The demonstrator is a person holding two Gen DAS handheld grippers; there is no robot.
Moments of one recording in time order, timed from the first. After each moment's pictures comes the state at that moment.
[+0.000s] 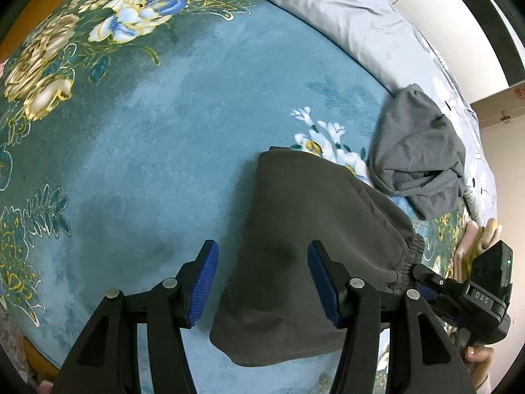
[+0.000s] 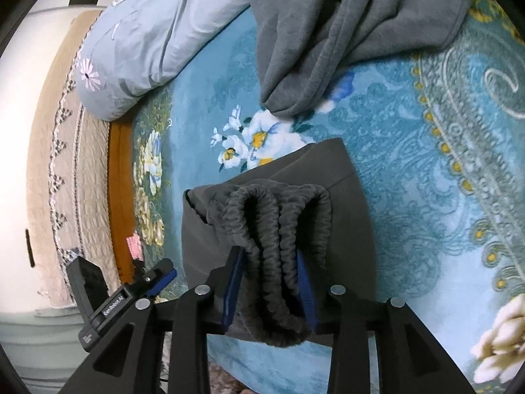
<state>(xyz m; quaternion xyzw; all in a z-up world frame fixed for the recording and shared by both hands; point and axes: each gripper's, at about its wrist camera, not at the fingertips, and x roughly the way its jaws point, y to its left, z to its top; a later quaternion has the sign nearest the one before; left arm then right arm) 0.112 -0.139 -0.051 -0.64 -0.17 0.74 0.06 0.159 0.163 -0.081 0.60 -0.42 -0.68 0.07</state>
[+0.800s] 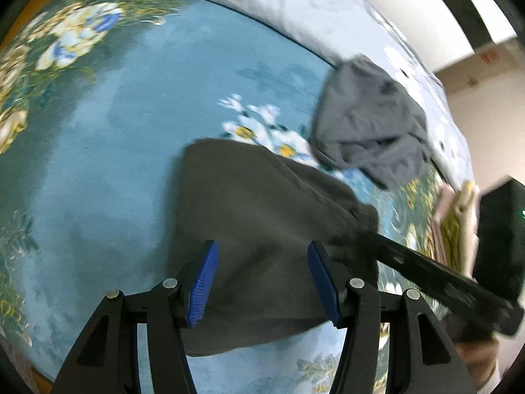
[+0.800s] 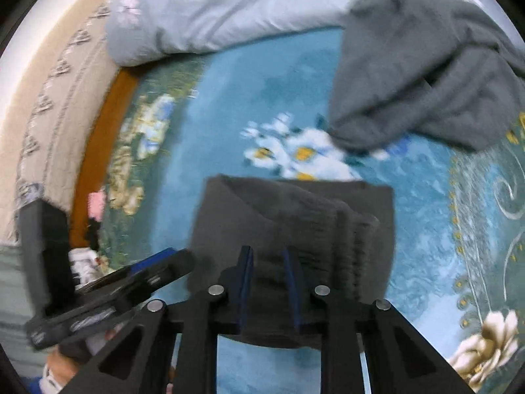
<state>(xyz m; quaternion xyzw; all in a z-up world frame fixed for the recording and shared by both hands) 0.117 -0.086 -0.036 -0.64 -0.14 0.73 0.16 0.134 0.102 -0.035 0.62 -0.24 -0.75 0.07</state>
